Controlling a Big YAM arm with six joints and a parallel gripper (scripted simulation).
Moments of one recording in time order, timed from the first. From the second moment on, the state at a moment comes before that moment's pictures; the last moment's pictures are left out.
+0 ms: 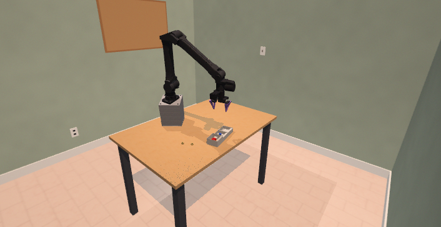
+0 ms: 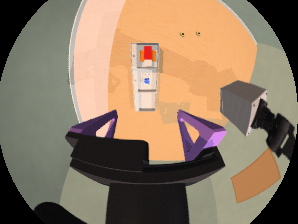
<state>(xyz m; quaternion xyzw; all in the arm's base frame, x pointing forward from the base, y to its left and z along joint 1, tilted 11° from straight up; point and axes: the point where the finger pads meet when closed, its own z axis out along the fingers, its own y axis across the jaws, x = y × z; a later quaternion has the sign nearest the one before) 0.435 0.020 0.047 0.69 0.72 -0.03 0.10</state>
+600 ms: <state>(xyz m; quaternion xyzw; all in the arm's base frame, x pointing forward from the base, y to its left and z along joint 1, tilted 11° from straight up) 0.435 0.020 0.047 0.69 0.72 -0.03 0.10</state>
